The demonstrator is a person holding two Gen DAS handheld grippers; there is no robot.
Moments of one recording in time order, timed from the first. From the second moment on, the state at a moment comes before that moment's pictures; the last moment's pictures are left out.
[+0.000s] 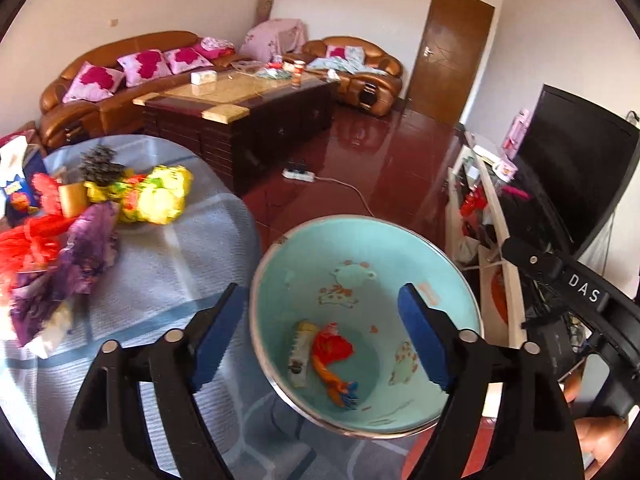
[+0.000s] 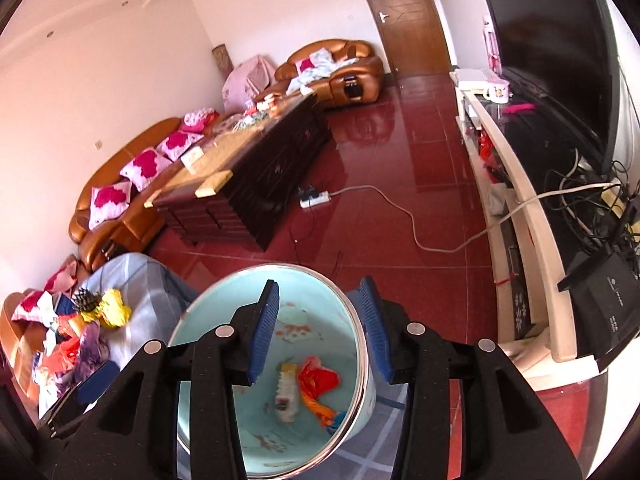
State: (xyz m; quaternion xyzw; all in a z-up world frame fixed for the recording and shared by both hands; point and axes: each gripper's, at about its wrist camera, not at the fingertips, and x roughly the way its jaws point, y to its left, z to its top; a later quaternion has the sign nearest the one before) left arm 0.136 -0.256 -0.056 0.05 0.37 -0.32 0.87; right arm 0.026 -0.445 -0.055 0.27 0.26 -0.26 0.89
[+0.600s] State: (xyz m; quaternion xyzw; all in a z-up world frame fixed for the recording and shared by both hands) left arm 0.111 -0.120 -0.049 0.07 0.34 -0.17 0.92; right arm 0.051 -0.349 -0.044 0.21 0.27 -0.17 0.93
